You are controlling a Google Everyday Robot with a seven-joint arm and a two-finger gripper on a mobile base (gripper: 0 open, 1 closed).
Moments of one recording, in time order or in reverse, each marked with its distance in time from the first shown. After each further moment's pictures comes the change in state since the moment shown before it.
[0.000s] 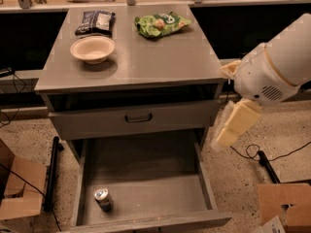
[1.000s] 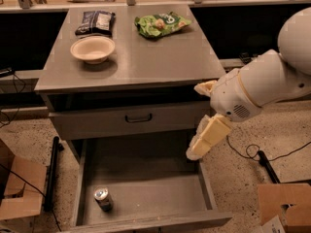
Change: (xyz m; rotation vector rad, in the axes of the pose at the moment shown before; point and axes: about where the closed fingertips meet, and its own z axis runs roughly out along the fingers) arm -0.016 0.008 0.065 -0.081 -0.156 0.026
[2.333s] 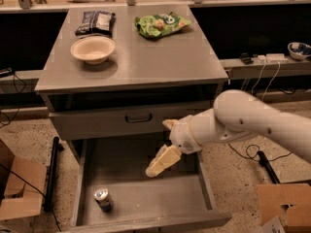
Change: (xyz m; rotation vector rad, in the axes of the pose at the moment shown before) arm 0.026 -0.008 0.181 -0.088 -0.181 0.130
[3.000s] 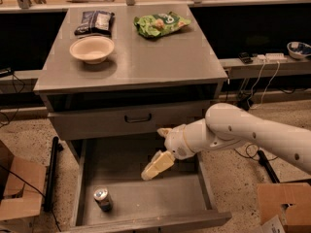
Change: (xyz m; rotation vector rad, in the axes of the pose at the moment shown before) arm 0.025 -0.011 0.045 -0.050 -0.059 0.057
